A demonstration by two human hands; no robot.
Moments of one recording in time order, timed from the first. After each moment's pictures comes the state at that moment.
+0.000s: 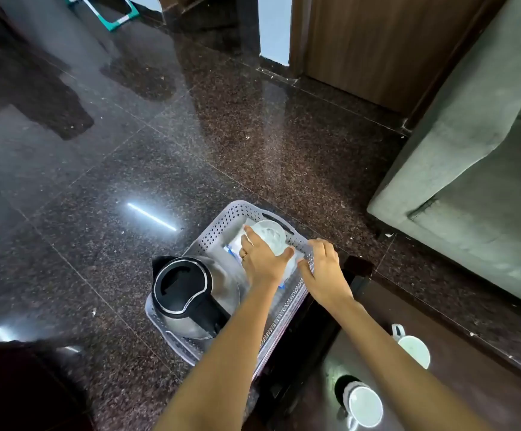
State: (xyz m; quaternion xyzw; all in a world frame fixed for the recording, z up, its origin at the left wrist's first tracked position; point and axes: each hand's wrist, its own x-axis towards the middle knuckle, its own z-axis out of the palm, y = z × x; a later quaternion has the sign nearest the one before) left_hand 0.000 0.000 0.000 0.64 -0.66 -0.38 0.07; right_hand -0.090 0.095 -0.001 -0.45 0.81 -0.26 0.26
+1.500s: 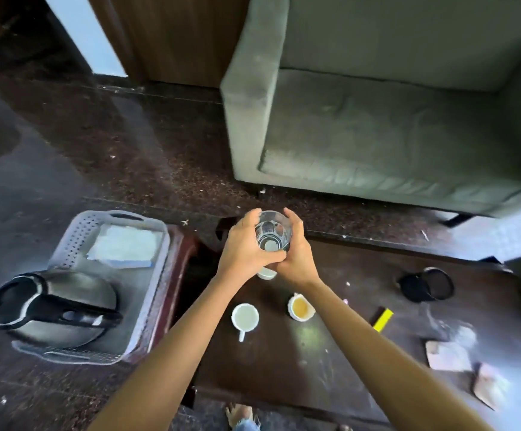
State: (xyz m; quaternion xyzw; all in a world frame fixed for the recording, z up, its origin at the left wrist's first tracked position) left_hand -0.104 0.255 0.109 0.27 -0.86 -0.42 0.02; right_hand -0.159 0.374 0.077 -0.24 0.80 -0.52 0.21
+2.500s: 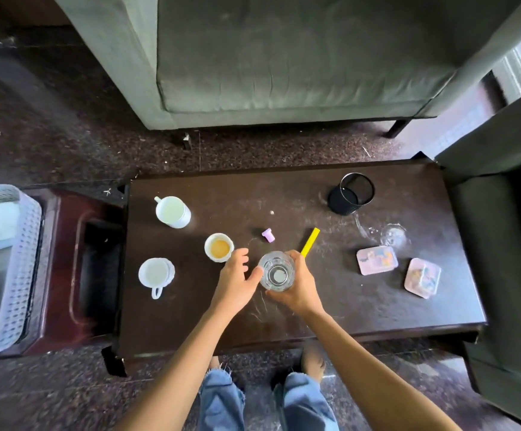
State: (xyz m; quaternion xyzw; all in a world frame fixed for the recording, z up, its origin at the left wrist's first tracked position) left_hand -0.052 0.478 -0.040 0.28 -0.81 -0.49 -0.16; right_hand -0.085 0.636 -0.087 -0.03 0.85 -0.45 0.27
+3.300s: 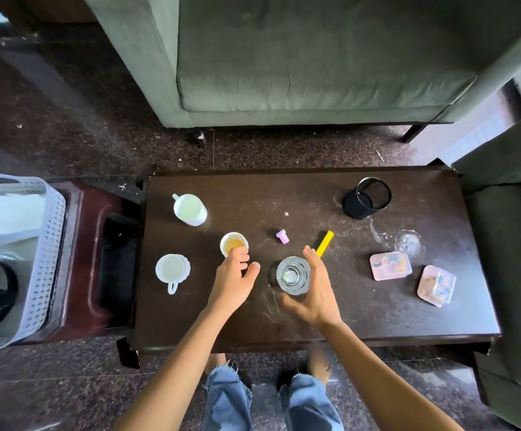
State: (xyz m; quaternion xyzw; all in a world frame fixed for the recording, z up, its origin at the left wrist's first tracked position) left_hand -0.042 0.446 -0.029 0.29 -0.82 -0.48 -0.12; right_hand -0.073 0.644 -0.082 -0.17 0.89 -0.39 0.15
